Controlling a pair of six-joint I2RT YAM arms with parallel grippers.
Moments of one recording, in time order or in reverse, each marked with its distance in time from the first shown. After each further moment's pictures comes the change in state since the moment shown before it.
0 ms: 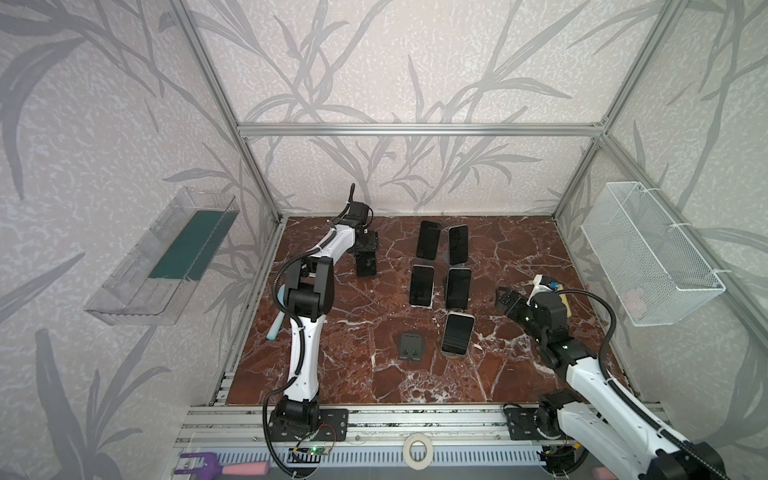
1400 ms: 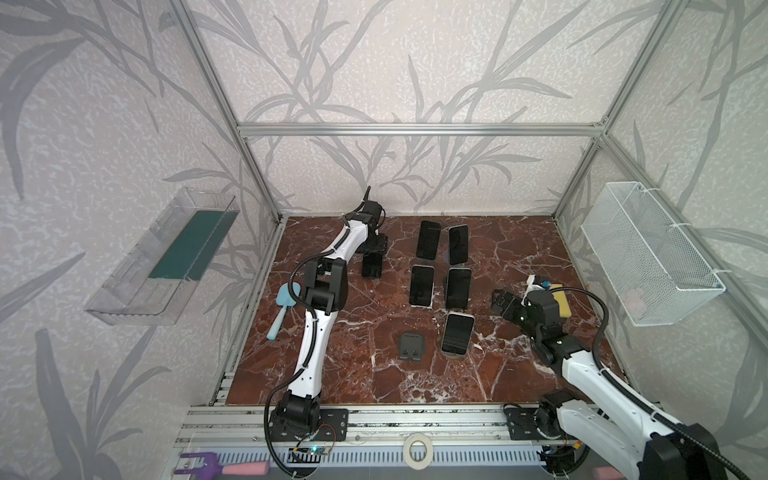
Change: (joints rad) left arm -0.049 0.228 0.372 -0.306 -0.020 0.047; right arm 0.021 0.079 0.009 0.004 0.021 -0.027
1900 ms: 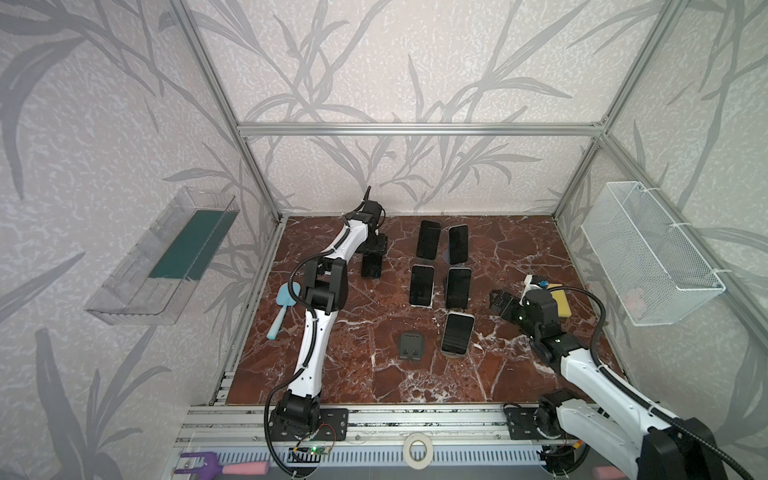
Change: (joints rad) left arm 0.000 0.000 0.000 -0.003 0.000 0.005; right arm 0.001 0.028 0.001 0.013 -0.031 0.000
